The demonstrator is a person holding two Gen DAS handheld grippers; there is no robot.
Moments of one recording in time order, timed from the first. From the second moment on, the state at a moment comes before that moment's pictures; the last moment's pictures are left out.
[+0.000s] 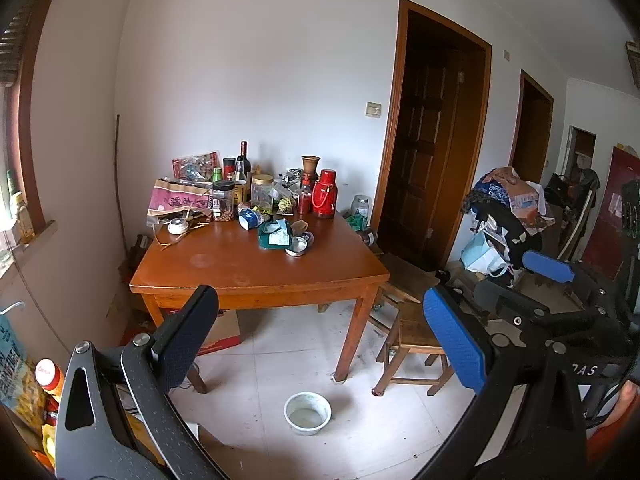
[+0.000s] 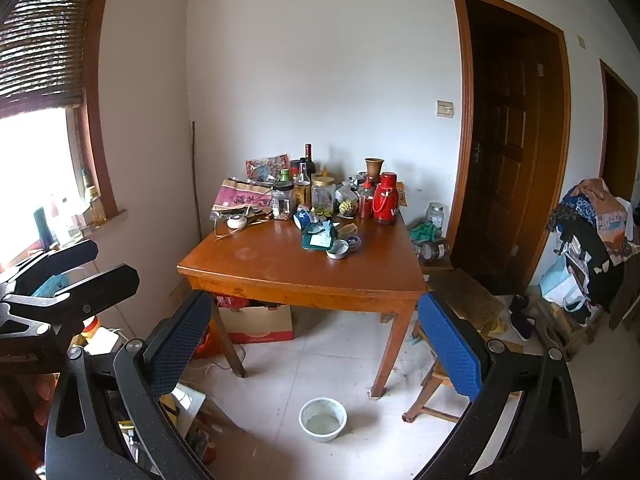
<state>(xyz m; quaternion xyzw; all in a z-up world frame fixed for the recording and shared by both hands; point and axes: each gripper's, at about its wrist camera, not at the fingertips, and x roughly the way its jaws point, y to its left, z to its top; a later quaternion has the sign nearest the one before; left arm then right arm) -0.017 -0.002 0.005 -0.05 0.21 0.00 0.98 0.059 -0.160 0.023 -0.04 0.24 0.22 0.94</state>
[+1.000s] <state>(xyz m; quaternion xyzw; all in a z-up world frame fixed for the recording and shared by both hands) -0.016 -0.007 0.003 -0.05 0.21 0.00 0.98 0.060 -0.160 0.025 -0.04 0.24 0.22 0.94</state>
